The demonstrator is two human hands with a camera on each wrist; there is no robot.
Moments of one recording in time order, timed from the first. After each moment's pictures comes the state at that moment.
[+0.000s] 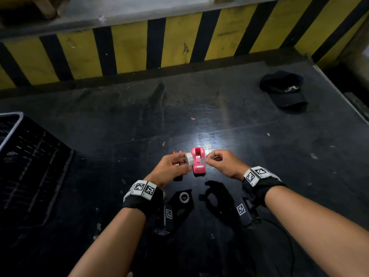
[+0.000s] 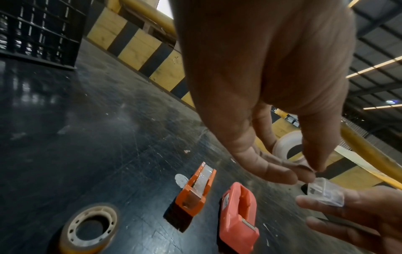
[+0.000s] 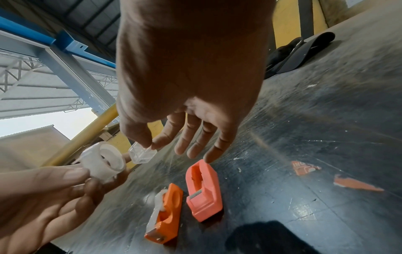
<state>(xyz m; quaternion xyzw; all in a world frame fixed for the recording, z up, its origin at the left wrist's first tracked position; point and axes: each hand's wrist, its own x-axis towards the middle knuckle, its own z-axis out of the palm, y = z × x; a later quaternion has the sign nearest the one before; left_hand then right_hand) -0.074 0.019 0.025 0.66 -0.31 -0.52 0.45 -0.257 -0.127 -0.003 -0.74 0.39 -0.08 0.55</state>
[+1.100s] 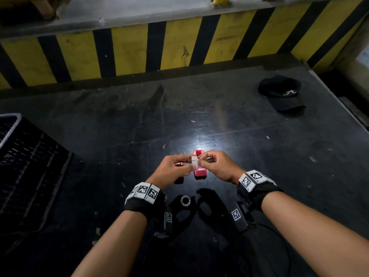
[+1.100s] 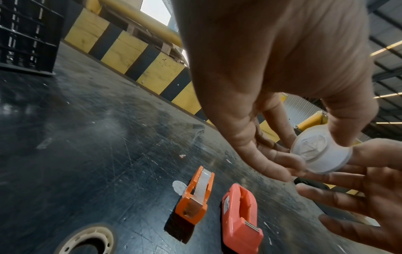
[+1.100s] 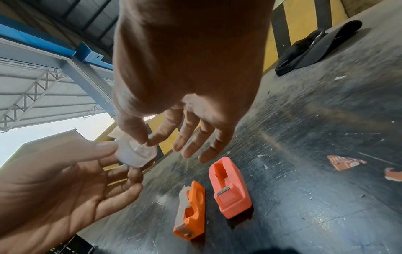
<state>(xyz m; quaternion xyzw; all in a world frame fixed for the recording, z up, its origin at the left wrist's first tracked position) -0.070 0.020 0.041 0.65 -0.37 -0.49 0.44 -0.235 -0.107 0.013 -0.72 0.37 -0.11 0.57</state>
